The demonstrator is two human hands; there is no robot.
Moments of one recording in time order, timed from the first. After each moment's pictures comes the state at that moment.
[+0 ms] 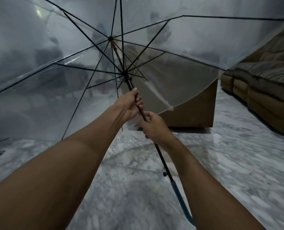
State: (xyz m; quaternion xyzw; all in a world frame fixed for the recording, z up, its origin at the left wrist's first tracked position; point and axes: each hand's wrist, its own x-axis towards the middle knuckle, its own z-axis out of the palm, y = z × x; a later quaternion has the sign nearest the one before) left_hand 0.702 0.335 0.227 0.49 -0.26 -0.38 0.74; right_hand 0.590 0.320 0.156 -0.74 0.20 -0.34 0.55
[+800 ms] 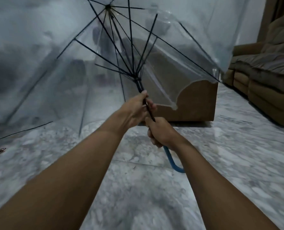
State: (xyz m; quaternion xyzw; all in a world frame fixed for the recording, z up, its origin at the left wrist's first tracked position) left_hand 0.685 0.350 0.203 0.52 -0.31 -0.40 0.69; right_hand 0.578 0.321 0.137 -0.74 0.24 -0.27 0.57
